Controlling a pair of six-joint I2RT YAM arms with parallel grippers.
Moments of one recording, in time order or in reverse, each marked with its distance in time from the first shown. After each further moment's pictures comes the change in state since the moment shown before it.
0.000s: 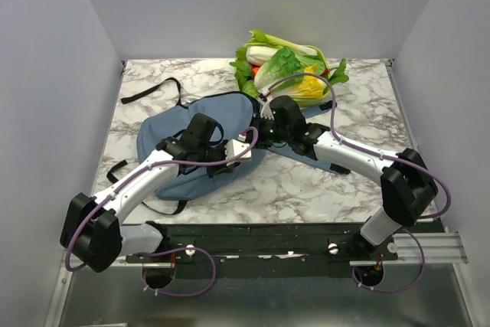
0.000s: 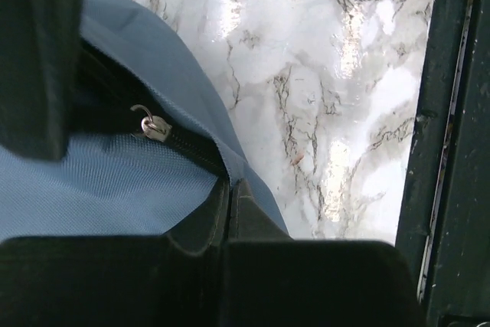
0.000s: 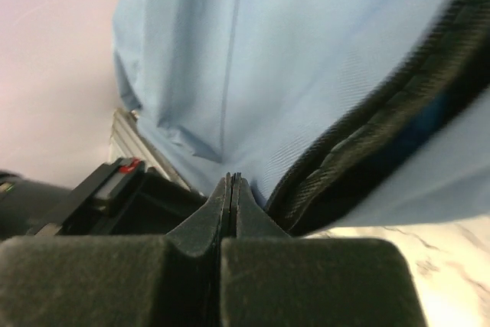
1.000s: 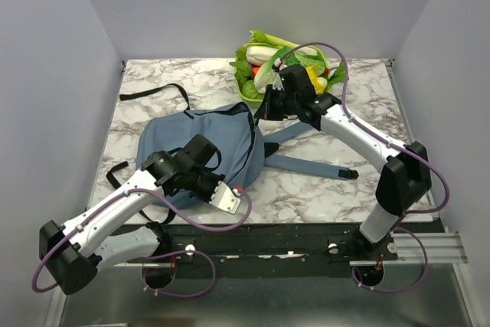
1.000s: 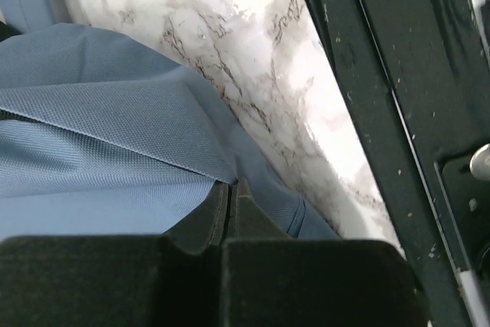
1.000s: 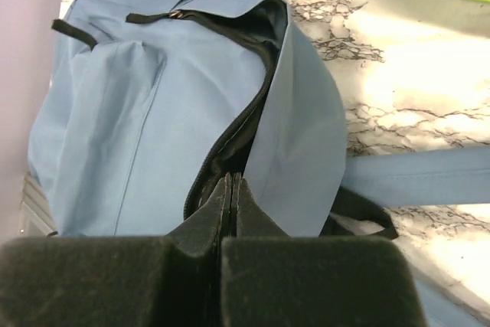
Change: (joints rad) left arm -0.212 -0.215 0.025 -0.460 -0.136 0.502; right arm -0.160 0.054 0.304 -0.357 0.175 -0.251
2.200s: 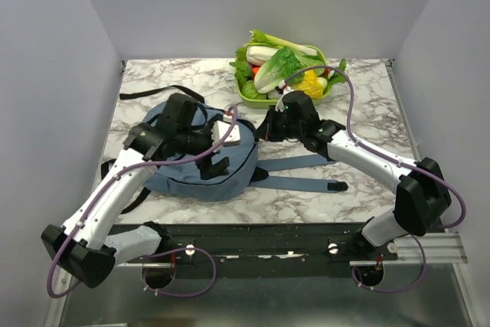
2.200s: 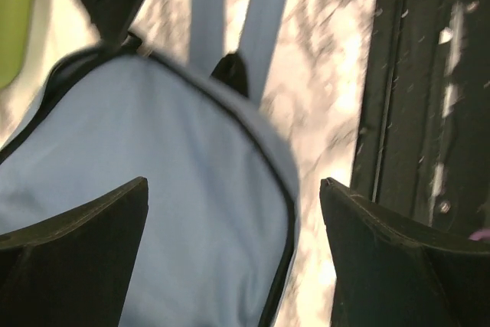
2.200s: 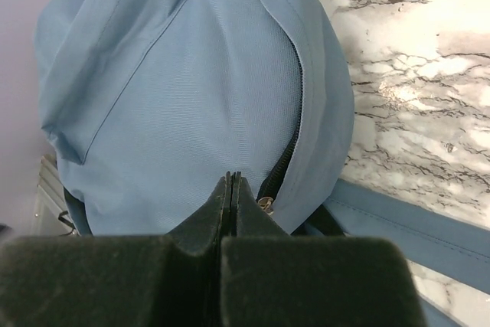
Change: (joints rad) left arm 0.312 0.077 0.338 0.024 0.195 -0.462; right arm 0.093 -0.163 -0.309 0.212 0.028 0.097
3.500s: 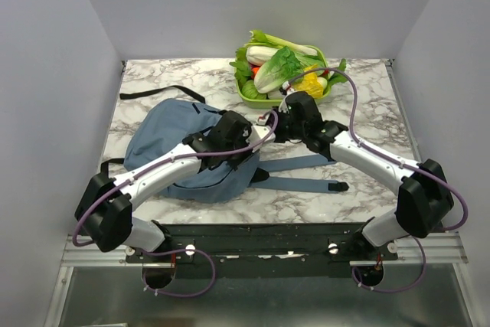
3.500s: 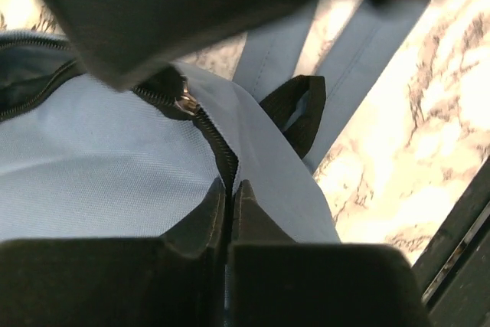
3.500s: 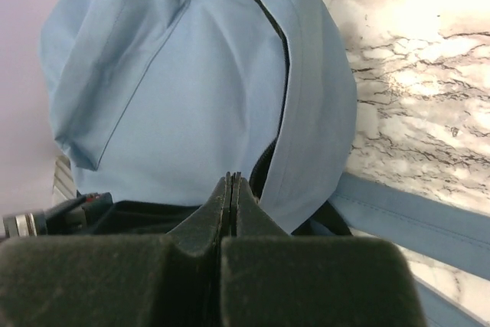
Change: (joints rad) left arm -0.304 0.292 -0.225 0.576 -0.477 -0.479; right arm -0.020 -0.019 -0.027 -0.004 -0.010 0.043
